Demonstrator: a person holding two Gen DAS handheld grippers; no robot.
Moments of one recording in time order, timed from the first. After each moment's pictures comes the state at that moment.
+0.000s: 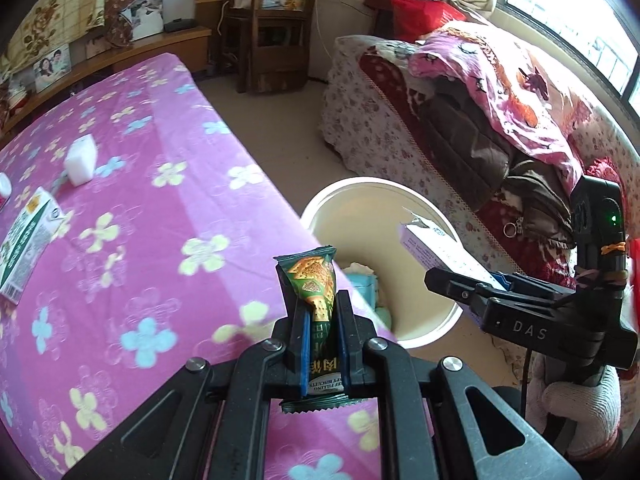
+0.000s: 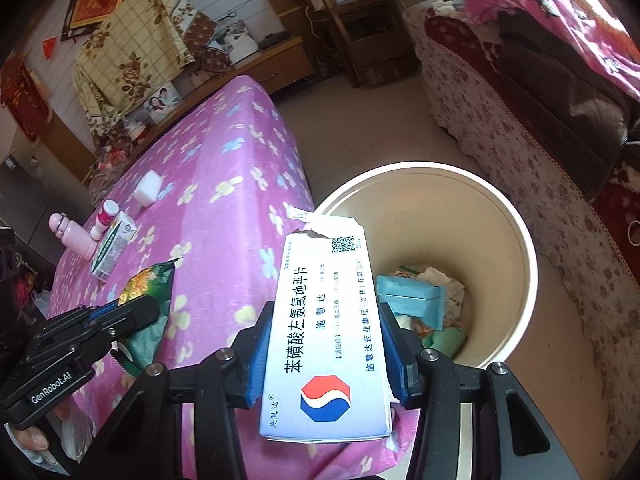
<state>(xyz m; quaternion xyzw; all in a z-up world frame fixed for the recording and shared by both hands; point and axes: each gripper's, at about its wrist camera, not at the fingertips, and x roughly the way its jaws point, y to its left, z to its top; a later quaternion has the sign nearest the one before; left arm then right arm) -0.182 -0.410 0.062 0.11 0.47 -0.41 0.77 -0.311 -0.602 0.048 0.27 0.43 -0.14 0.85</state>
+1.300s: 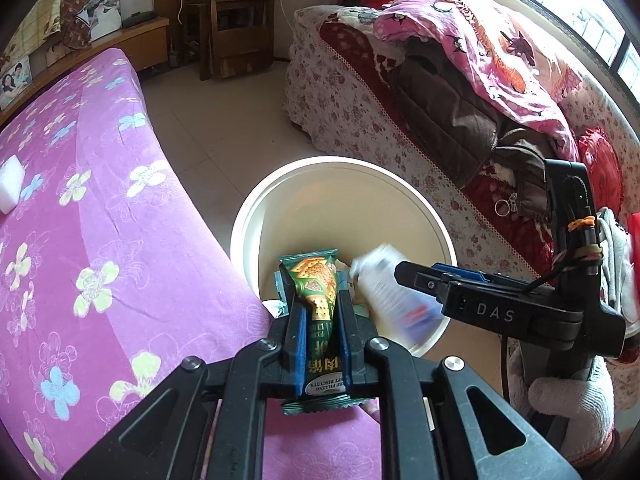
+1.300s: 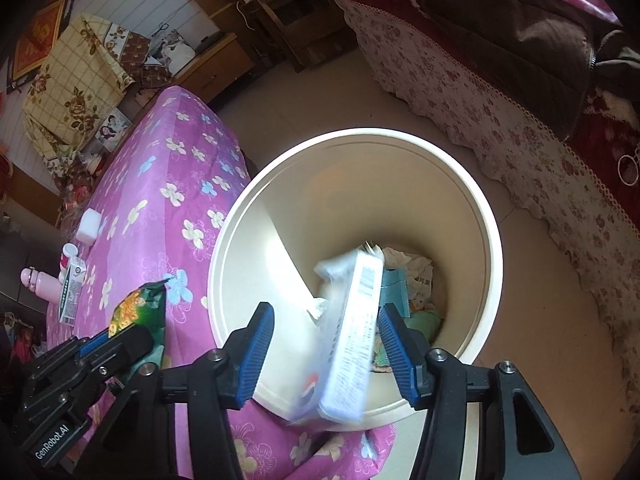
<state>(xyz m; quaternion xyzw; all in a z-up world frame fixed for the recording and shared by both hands) -0.189 -0.480 0.023 0.14 0.48 -0.45 0.74 -0.318 -0.663 -0.006 0.34 0.45 -0.19 0.80</state>
